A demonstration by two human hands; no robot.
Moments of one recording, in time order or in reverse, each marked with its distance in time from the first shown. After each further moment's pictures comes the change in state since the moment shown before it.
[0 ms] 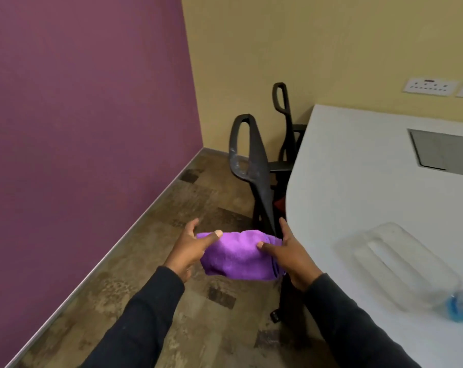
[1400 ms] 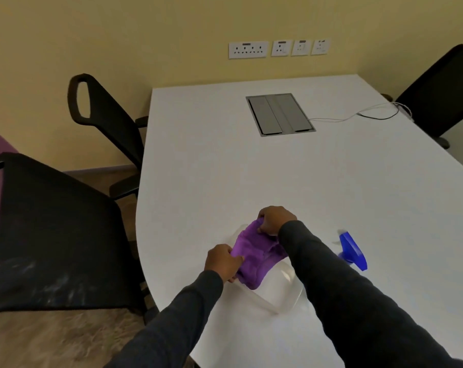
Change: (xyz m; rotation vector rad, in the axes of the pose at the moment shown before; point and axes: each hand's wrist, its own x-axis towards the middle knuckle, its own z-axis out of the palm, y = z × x) left_hand 0.094 0.037 0.503 0.752 -0.588 0.087; right_hand 0.138 0.060 -0.433 -0.888 0.220 0.416
